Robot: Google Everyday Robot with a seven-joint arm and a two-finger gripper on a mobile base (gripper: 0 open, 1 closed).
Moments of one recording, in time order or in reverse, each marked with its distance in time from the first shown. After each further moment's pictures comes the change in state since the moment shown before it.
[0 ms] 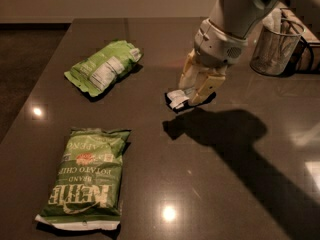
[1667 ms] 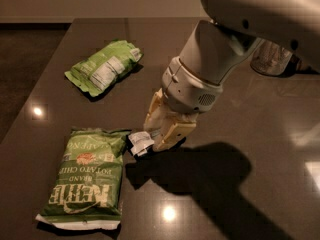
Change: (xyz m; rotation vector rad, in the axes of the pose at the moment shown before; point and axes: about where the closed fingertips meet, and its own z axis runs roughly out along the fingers) arm -0.102 0.077 0.047 -0.037 -0.145 -0.018
